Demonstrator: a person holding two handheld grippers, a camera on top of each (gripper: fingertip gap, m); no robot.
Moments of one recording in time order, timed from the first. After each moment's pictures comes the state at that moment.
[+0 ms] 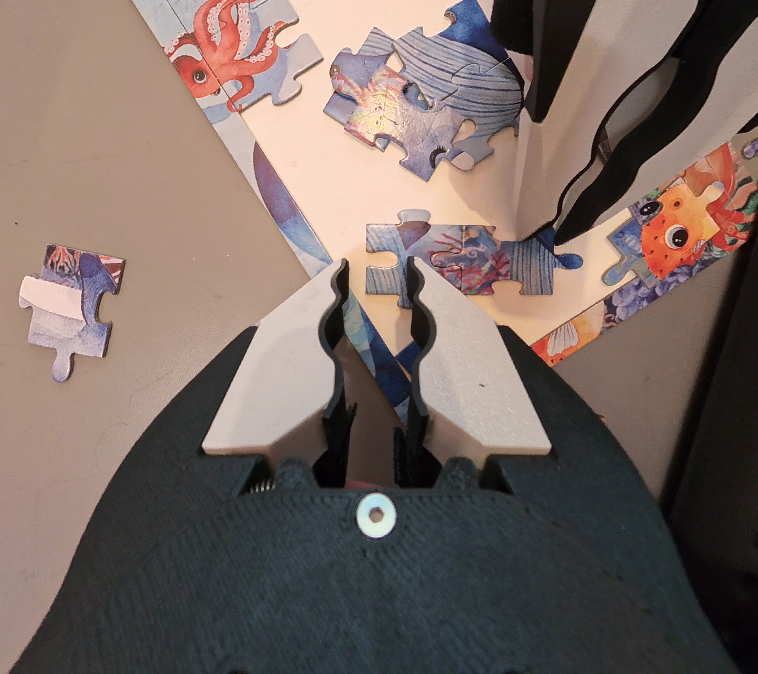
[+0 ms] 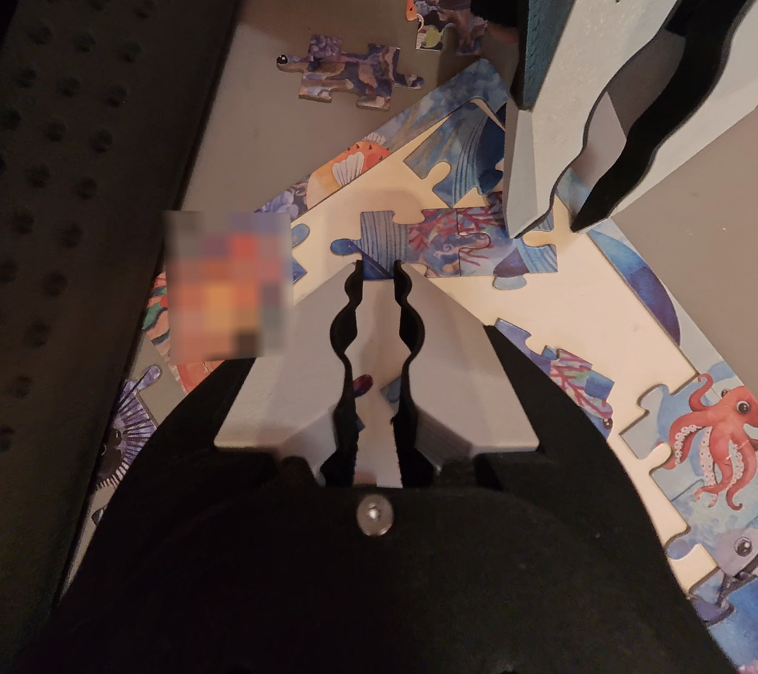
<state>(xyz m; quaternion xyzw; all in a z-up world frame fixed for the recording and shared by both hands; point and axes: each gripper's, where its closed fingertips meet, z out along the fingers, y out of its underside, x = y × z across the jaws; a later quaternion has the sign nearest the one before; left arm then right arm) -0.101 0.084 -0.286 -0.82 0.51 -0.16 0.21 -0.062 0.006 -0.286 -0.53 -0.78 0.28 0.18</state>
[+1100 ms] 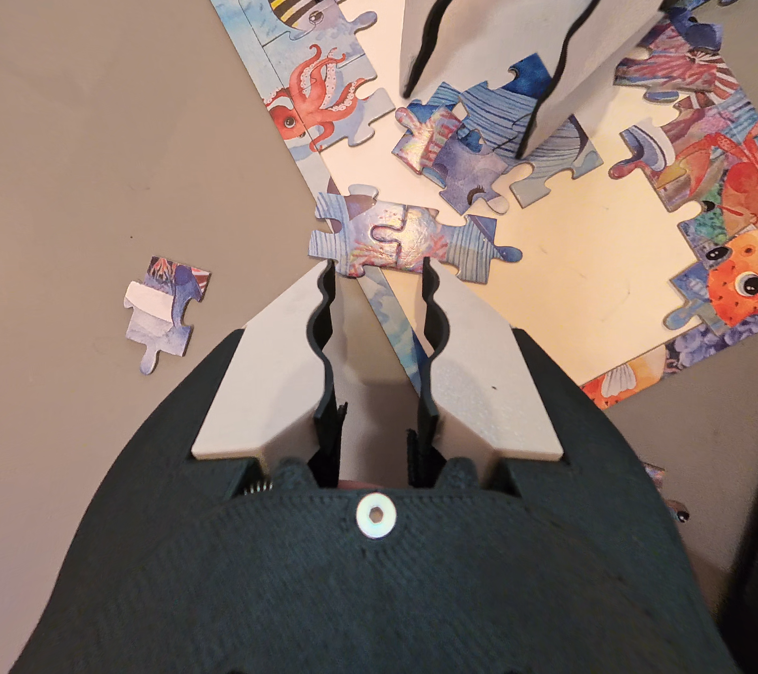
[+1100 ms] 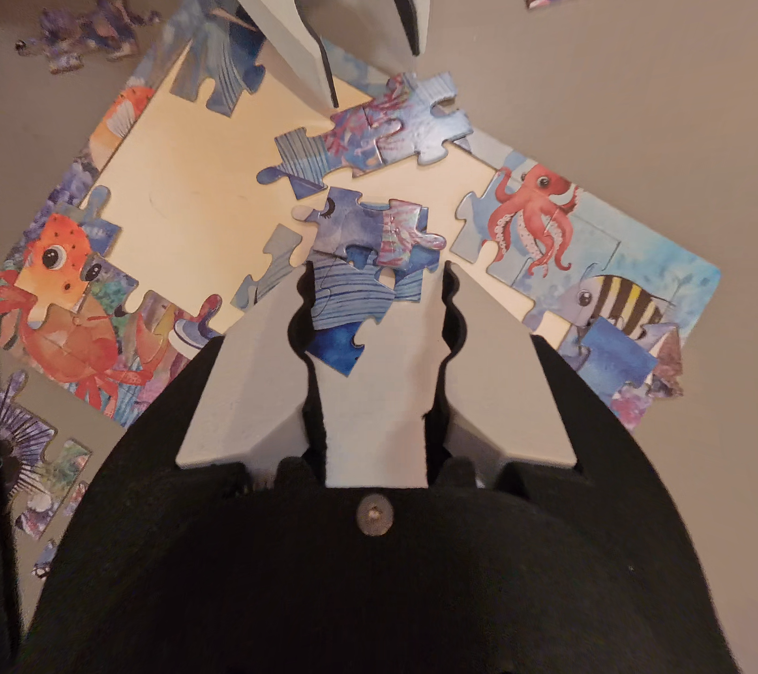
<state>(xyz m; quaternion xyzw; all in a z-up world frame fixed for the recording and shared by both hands) -0.104 0.115 -0.276 -0.82 0.49 -0.13 0.28 -0.025 0.103 -0.286 -0.68 -0.66 0.23 0.22</state>
